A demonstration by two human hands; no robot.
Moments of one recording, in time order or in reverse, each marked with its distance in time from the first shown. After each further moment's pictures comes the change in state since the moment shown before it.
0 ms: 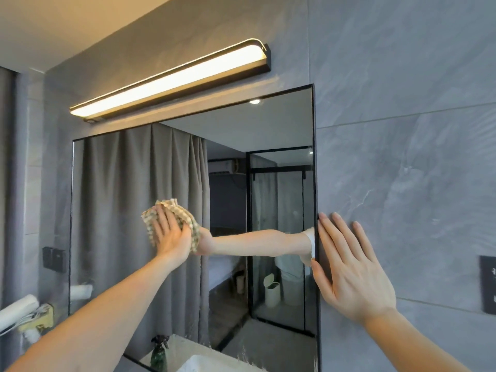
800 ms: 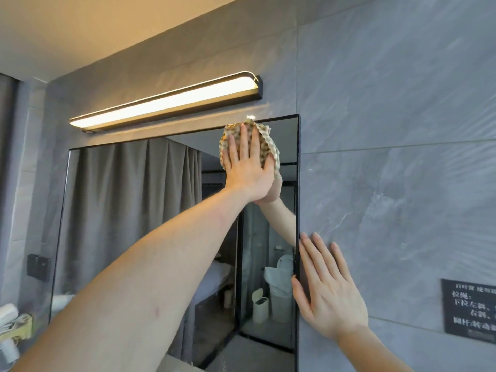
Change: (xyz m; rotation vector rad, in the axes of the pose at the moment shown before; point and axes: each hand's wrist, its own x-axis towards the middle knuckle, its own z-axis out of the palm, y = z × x) left_hand -0.011 0.275 0.001 0.215 0.162 0.578; right_hand 0.001 0.001 -0.002 0.009 0.025 -0.010
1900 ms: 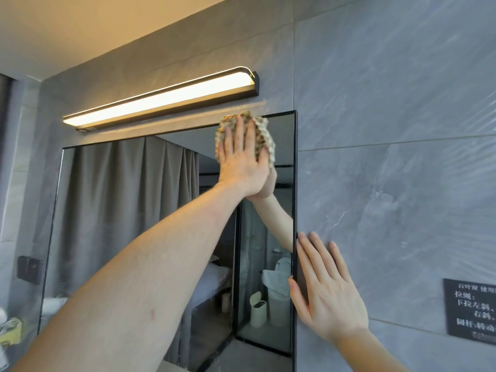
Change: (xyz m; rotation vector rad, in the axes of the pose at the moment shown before) left_hand 0.011 -0.003 -0.003 -0.005 0.035 0.020; right_hand -0.001 0.000 0.002 0.001 0.031 -0.009
